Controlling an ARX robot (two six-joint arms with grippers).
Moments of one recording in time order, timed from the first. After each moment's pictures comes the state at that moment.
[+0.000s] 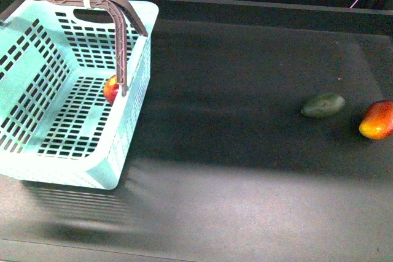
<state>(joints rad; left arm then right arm) 0.00 0.61 0.02 0.59 0.00 -0.01 0.00 0.00 0.02 0.00 0.00 0.00</state>
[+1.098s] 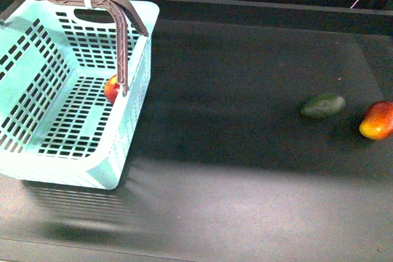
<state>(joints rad) 0.00 0.01 0.02 0.00 0.00 -0.01 0.00 0.00 0.02 0.00 0.00 0.00</state>
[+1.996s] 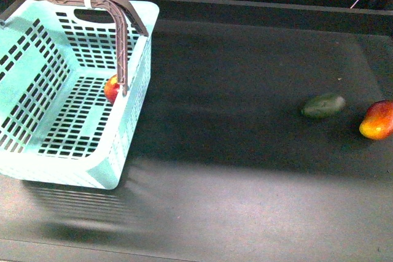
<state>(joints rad) 0.00 0.01 0.02 0.00 0.00 -0.01 0.00 0.00 0.02 0.00 0.00 0.00</state>
